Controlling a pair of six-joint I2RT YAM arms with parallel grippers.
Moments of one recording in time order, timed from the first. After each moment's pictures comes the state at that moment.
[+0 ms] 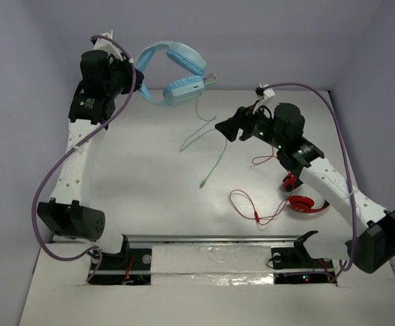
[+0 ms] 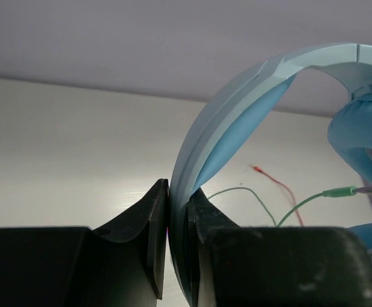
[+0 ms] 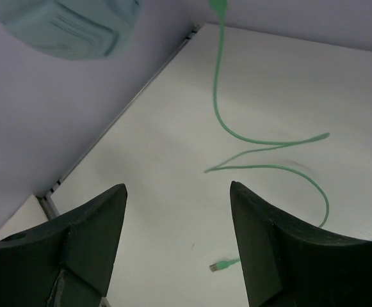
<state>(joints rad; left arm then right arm) -0.12 1.52 1.75 -0.50 0.12 -0.38 0.52 1.24 1.13 0.02 -0.30 0.41</state>
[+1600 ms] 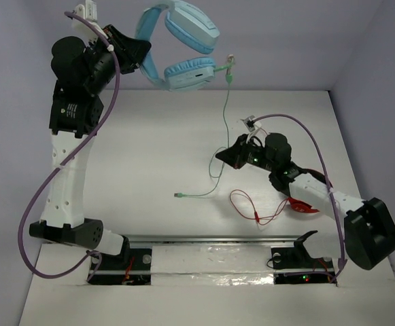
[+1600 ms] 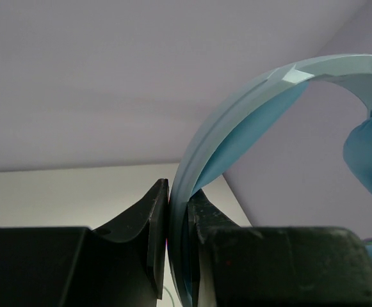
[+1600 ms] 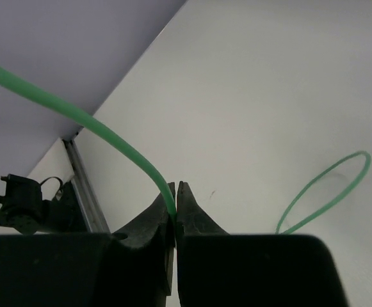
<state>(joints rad) -0.18 1.44 2.02 -0.45 0.33 -0.60 0.52 1.30 0.72 0.44 -0.51 0.50</state>
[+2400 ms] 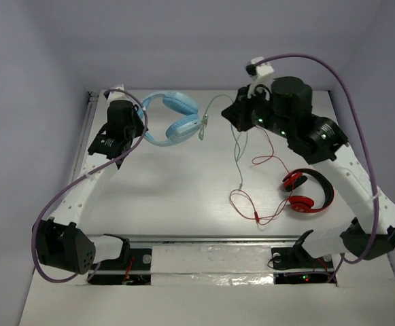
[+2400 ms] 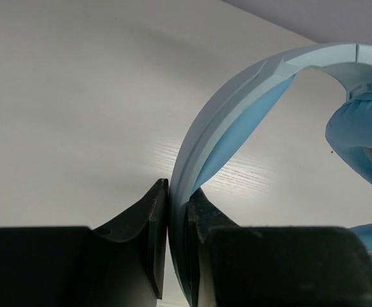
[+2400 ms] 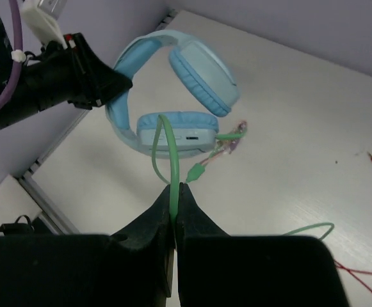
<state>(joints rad) -0.25 1.27 1.16 -0.38 -0.25 -0.48 0.68 1.30 1.71 -0.64 -0.04 0.27</state>
